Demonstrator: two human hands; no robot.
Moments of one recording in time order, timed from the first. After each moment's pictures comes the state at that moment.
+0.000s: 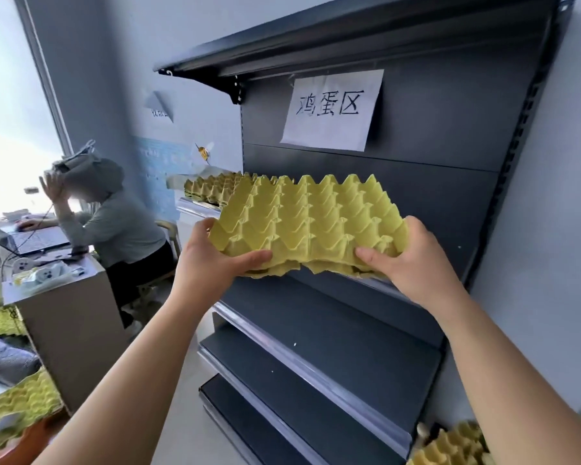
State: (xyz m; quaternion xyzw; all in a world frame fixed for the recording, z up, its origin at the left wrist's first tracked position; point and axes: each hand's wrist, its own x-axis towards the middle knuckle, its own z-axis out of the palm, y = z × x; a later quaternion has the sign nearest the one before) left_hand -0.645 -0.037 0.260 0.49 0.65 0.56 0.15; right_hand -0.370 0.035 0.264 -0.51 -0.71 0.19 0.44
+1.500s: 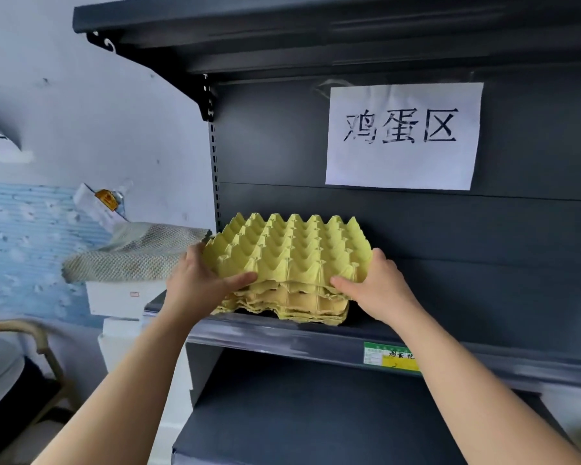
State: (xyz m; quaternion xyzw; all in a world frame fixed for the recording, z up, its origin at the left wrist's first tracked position) left_hand -1.003 0.422 0.247 0.67 0.59 0.41 0.17; right_hand -0.741 0.338 0.259 -0.76 -0.54 0.08 0.34
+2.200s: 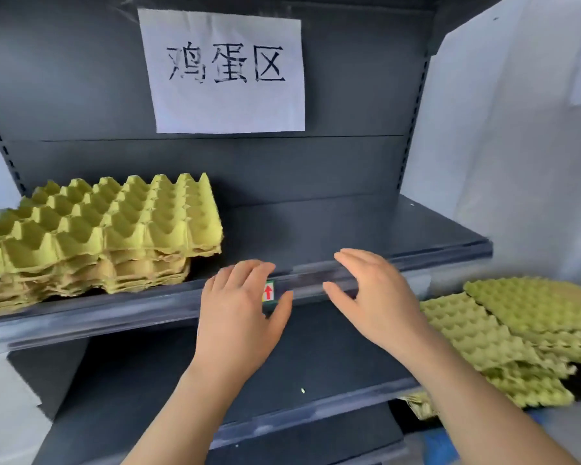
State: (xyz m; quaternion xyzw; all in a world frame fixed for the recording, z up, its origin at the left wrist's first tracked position) left_hand -0.804 0.263 0.184 0.87 0.27 0.42 0.02; right_hand -0.643 0.146 0.212 -0.78 -0.53 -0.15 0.30
